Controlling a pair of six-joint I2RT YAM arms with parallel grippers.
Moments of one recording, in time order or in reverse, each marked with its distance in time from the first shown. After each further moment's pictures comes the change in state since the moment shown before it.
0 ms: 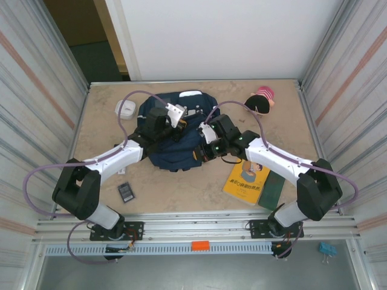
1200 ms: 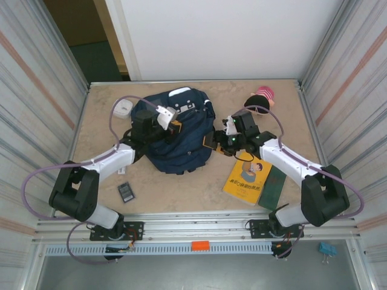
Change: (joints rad) left arm 0.131 -0.034 -0.130 0.181 0.332 0.039; right arm -0.222 -0.077 -0.145 0.156 -0.113 0.439
